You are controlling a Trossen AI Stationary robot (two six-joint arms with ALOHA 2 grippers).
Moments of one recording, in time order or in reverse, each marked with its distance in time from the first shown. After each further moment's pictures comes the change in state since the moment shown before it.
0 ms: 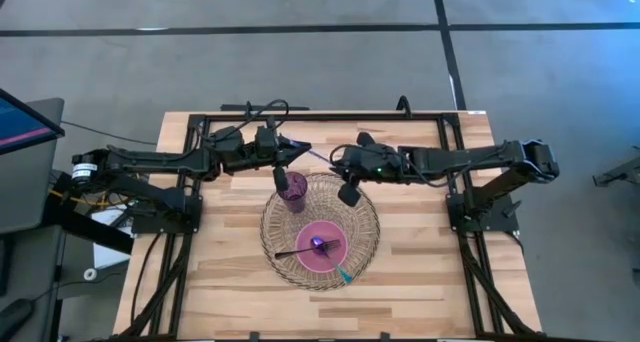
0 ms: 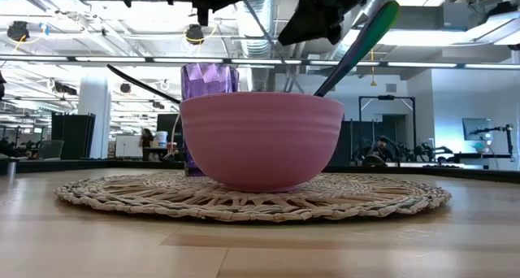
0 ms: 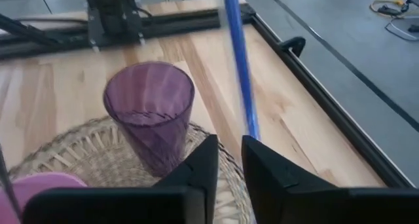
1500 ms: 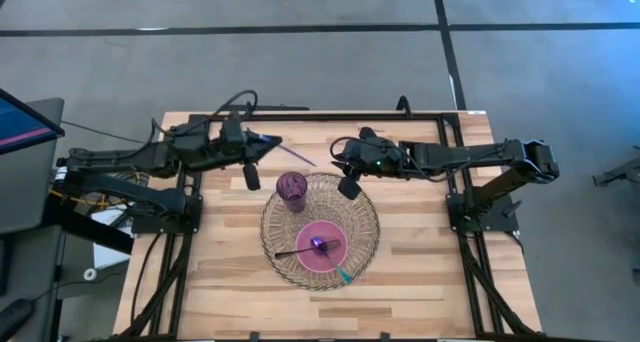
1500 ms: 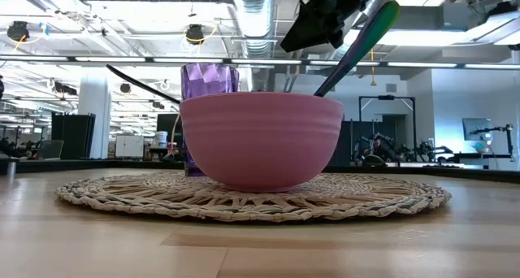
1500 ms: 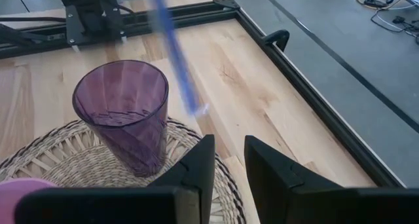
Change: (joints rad) left arm -0.139 -0.241 0.220 -0.575 -0.273 -0.015; right arm -0.054 -0.002 0.000 -0.020 0.000 0.001
